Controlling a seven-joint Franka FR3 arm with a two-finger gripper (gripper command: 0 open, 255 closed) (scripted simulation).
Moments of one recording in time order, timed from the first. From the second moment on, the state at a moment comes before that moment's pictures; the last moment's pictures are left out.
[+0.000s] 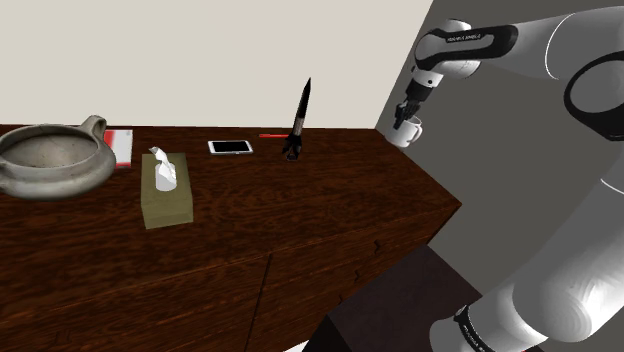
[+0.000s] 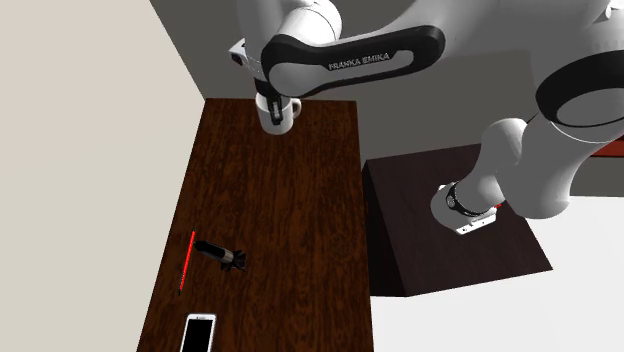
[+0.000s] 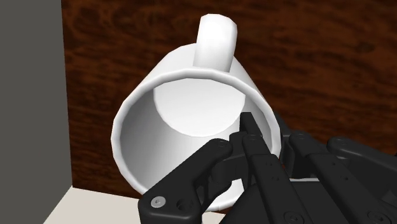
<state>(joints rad) -0.09 0.17 -0.36 -1.75 0.09 1.96 -0.53</state>
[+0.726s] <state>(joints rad) -0.06 0.15 -0.35 -1.66 0.07 1.85 -0.47</state>
